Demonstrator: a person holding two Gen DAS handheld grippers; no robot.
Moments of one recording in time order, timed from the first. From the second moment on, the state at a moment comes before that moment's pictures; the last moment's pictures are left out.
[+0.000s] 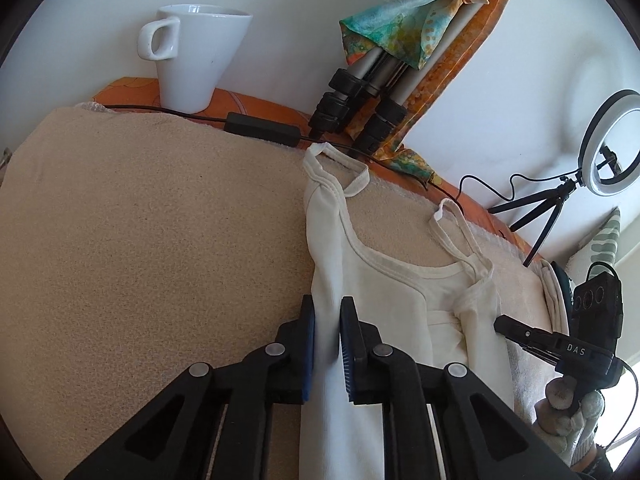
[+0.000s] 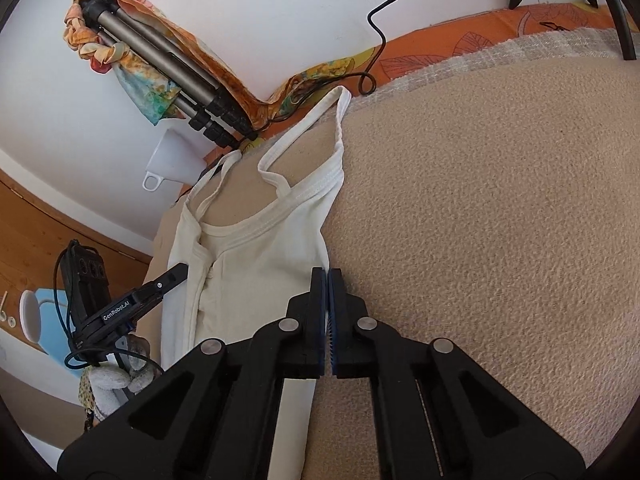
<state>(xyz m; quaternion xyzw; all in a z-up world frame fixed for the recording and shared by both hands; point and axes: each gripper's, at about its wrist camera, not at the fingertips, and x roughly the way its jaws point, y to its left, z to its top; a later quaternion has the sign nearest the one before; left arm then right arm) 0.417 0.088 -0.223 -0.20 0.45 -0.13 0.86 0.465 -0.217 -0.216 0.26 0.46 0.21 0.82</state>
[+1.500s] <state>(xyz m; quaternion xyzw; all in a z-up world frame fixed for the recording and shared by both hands) 0.394 0.096 -0.148 -0.23 0.39 -0.19 0.87 0.465 -0.221 -0.148 0.28 0.39 0.28 0.83</state>
